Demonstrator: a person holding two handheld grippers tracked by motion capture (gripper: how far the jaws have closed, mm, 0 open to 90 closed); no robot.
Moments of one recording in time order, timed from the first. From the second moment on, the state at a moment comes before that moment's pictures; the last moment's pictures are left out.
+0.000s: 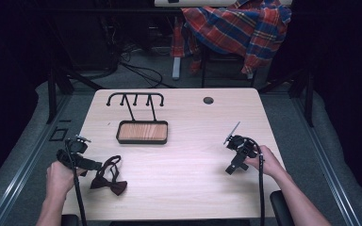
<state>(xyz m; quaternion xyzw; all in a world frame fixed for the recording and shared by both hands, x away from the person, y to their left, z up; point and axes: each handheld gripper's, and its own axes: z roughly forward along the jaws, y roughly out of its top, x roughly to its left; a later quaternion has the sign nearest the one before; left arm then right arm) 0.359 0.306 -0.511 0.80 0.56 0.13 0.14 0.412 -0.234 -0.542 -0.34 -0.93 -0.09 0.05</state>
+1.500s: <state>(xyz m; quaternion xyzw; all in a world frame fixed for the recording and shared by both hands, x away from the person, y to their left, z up) 0.365 0.285 -0.511 0.81 0.54 0.13 0.17 0.412 -0.231 -0.543 -0.33 -0.94 -0.08 0.06</state>
